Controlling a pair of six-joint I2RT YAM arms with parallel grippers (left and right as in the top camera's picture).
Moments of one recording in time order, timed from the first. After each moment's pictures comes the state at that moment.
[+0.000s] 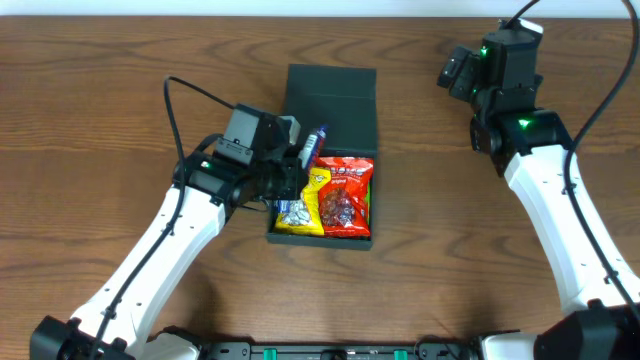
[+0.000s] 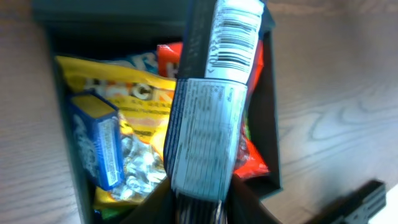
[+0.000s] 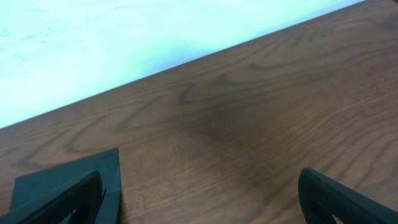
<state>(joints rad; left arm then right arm) -0.43 1.42 1.10 -0.74 0.37 -0.39 0.15 1.54 1.33 -0.41 0.33 0.41</state>
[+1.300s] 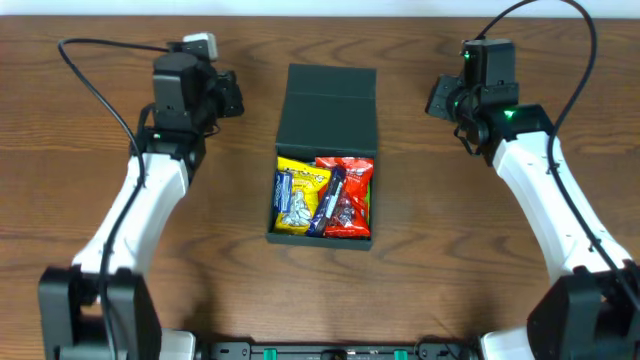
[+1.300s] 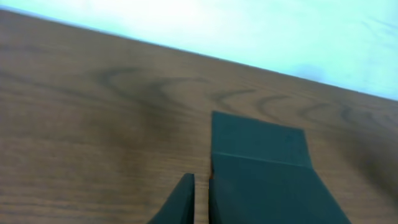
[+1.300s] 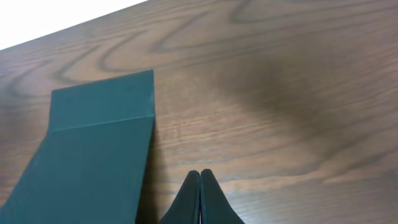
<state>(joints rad) -0.08 1.60 1.10 -0.05 0.19 -0.32 0.15 1.64 1.33 -0.52 0.04 0.41</state>
